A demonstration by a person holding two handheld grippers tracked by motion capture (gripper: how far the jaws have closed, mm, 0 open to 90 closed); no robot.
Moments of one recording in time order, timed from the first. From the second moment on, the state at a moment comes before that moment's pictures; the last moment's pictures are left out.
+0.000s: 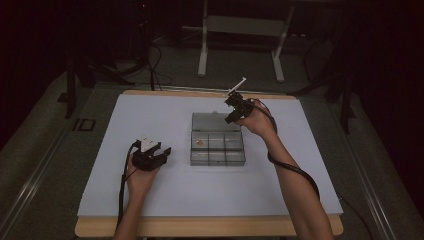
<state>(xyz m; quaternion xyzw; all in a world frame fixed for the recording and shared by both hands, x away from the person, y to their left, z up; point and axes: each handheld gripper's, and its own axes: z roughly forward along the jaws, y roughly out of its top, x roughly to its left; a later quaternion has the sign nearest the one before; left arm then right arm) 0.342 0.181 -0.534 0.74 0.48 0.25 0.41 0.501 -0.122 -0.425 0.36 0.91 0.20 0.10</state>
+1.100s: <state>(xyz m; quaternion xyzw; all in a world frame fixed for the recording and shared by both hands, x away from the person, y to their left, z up) 0.331 0.140 -0.509 0.75 0.44 0.21 0.45 0.506 -0.151 -0.456 0.44 0.86 0.23 0.10</state>
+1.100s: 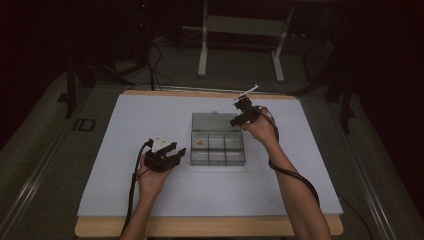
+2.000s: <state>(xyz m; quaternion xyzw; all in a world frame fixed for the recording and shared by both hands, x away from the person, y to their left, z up) 0.336 0.107 -0.521 0.77 0.42 0.19 0.43 0.509 -0.167 -0.478 0.49 0.83 0.25 0.08</state>
